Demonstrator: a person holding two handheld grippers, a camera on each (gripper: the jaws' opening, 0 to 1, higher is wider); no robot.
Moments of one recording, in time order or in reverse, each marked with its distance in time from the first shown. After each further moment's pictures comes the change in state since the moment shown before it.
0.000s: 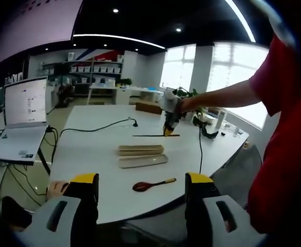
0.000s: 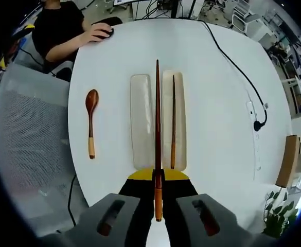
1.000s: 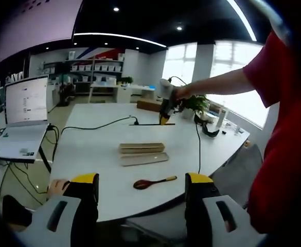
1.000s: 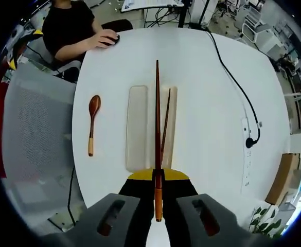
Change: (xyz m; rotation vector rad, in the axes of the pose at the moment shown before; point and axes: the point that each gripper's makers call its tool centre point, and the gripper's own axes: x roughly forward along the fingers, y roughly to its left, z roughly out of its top) left arm -0.001 0.000 -0.005 -0.003 0.013 0.011; right arm -0.028 -0.026 0.027 -0.100 -0.014 0.030
